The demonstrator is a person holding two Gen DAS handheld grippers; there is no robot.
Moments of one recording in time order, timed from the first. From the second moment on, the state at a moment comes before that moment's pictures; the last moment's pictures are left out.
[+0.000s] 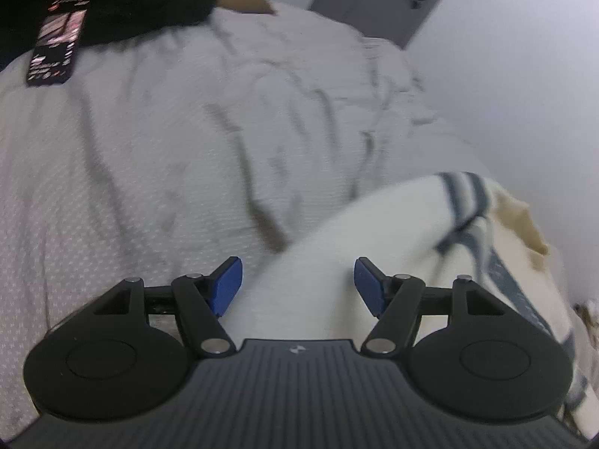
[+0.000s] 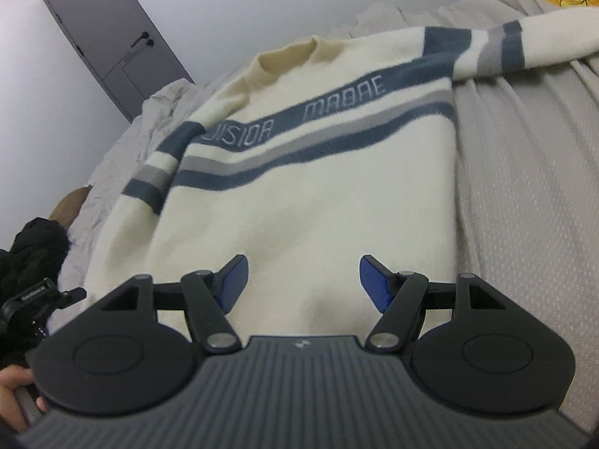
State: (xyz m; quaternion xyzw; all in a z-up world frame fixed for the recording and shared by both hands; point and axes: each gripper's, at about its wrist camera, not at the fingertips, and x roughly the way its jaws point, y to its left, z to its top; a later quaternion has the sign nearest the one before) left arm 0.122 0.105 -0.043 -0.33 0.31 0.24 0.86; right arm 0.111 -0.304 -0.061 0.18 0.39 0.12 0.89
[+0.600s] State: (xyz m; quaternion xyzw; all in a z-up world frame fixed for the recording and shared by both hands) left arm 0.115 0.107 -0.001 -0.31 0.26 0.21 0.89; right arm 0.112 -0.300 -0.076 0.12 0.40 0.07 0.91
